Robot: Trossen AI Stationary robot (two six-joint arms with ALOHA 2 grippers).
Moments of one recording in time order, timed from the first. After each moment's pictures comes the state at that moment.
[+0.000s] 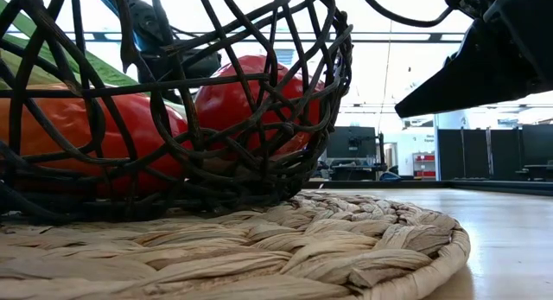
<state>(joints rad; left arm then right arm) 0.34 1.55 0.88 -0.70 -0.30 0.65 0.70 1.63 0.69 0.10 0.97 0.59</state>
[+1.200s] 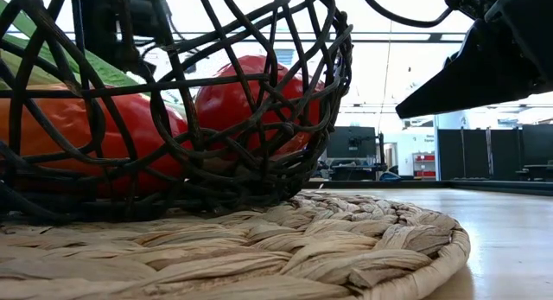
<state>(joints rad) 0.29 1.12 0.88 -1.22 -0.38 -0.23 0.70 1.63 0.69 0.09 0.96 0.59</state>
